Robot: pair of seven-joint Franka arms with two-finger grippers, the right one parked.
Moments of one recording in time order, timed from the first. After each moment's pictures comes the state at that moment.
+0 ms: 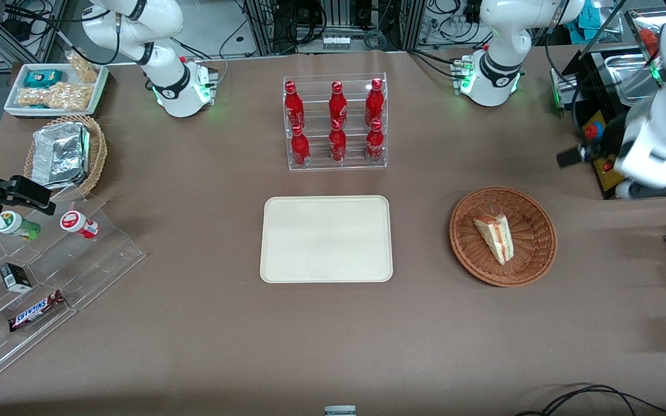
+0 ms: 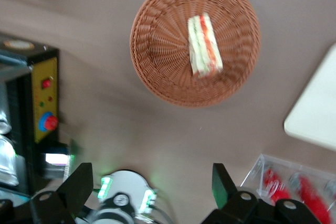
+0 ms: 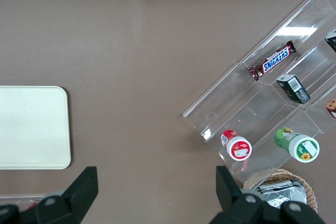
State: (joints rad) arm 0.05 0.14 -0.15 -1.53 0.02 1.37 -0.48
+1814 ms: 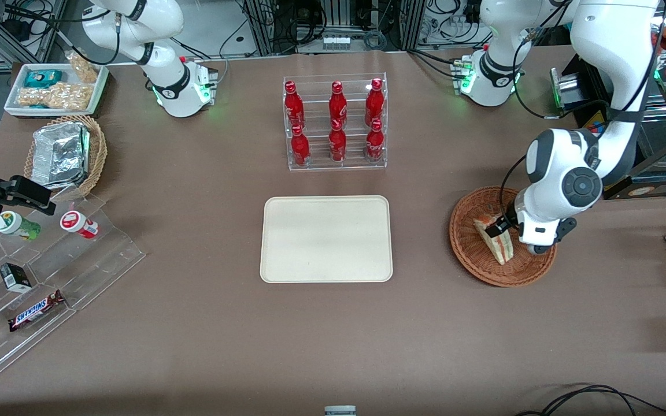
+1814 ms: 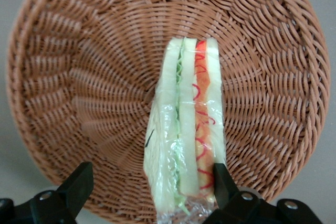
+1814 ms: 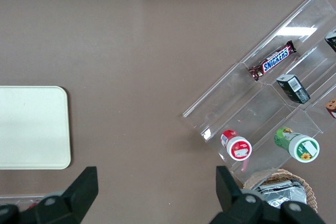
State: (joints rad) arm 0.01 0.27 -0.17 -2.16 0.02 2.27 -0.80
